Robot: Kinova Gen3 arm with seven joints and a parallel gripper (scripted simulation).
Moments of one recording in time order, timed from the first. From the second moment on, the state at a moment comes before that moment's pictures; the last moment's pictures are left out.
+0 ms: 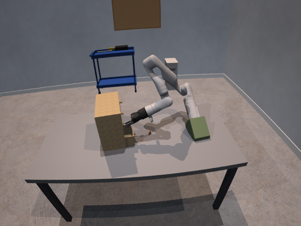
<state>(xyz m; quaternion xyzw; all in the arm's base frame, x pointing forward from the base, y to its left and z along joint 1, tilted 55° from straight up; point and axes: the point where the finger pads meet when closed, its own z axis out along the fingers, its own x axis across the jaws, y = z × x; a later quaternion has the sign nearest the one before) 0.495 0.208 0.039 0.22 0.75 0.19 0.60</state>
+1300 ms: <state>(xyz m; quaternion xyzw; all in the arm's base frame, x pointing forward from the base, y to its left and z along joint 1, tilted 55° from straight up) 0.496 0.210 0.040 0.22 0.75 0.19 0.60</state>
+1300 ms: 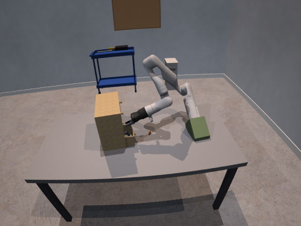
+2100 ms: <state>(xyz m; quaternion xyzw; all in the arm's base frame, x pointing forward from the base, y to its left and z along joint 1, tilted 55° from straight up) 0.490 0.206 0.042 0.22 0.74 0.19 0.60</state>
